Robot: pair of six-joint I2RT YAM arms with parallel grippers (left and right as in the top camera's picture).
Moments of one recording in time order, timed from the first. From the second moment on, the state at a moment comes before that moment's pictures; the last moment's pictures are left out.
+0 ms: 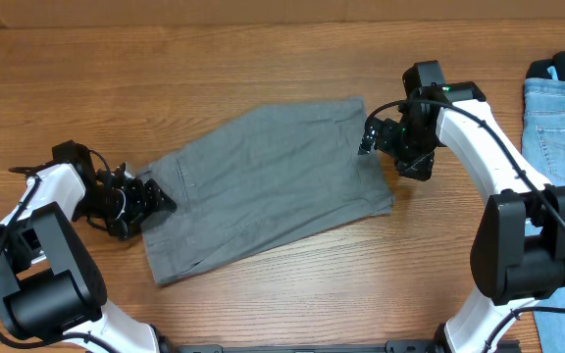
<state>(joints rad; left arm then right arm) 0.40 1.85 1.04 -0.89 0.49 -0.08 0.12 1.91 1.47 -1.04 -0.26 0.51</state>
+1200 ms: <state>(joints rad) 0.31 1.90 1.95 -1.46 -0.01 -0.26 0.12 1.91 1.47 -0.98 -0.26 0.51</state>
